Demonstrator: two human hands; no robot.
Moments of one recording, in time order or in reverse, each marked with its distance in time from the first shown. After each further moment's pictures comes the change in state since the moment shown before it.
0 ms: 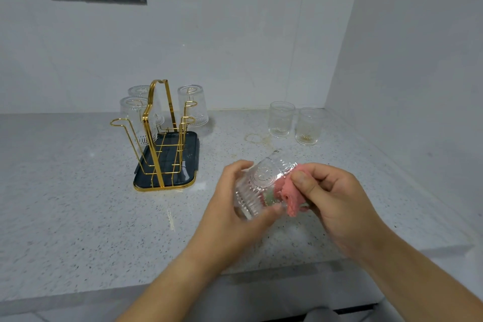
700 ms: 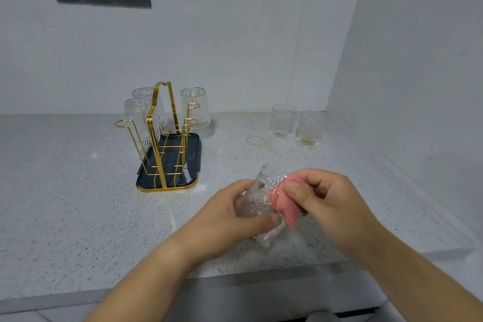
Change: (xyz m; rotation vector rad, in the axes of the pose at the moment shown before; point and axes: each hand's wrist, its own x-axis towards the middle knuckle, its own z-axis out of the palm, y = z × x) left_hand 0.006 0.011 -0.016 -0.114 -0.301 -0.191; right_hand 0.000 -0.001 -0.001 -0.231 -0.074 -0.018
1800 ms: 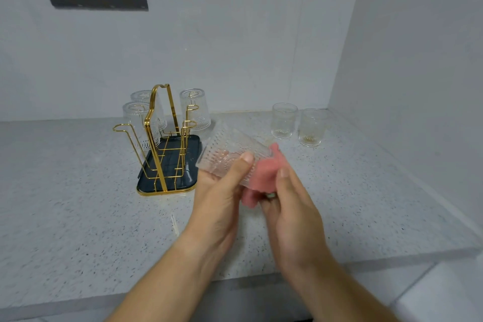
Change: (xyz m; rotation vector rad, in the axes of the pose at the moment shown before) left_hand 0.030 0.009 0.015 -0.583 0.452 0.242; right_hand 0.016 0.018 0.080 0.699 0.295 0.080
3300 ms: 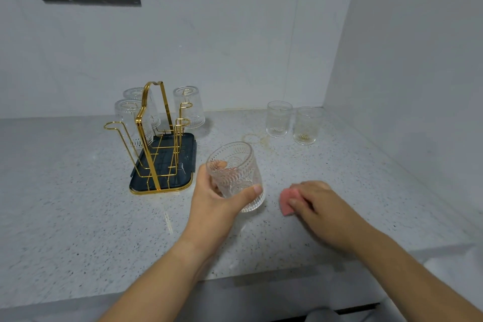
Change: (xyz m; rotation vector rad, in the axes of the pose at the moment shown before) left_hand -0.004 -0.022 -0.024 0.531 0.054 -0.082; right_hand 0.044 -0.018 -0.122 -1.533 -0.406 -0.048
